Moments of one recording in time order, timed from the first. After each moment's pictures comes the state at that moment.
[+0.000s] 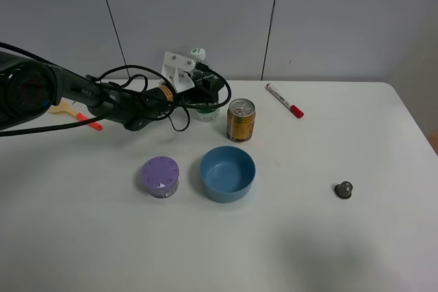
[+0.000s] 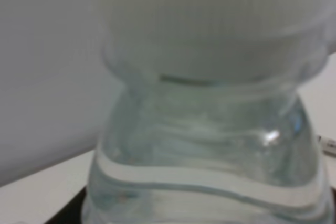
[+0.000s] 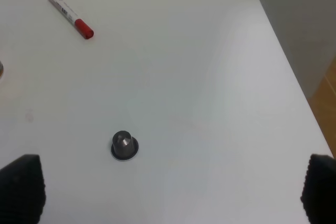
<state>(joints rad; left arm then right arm) -0.38 2.38 -1.37 0.54 -0.88 -0.57 -0.07 0.00 -0.50 -0.06 1.06 0.05</state>
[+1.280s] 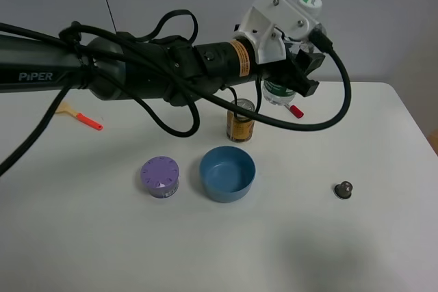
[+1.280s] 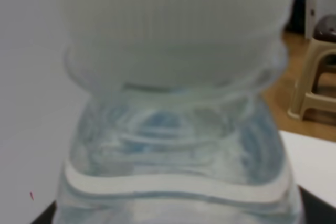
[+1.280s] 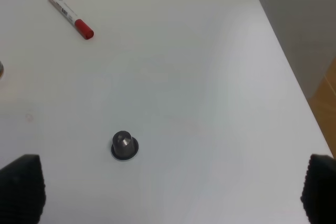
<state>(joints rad) -0.83 1.97 -1.37 0.46 -0.43 -0.34 -0.07 0.00 -0.50 -0.06 1.06 0.05</state>
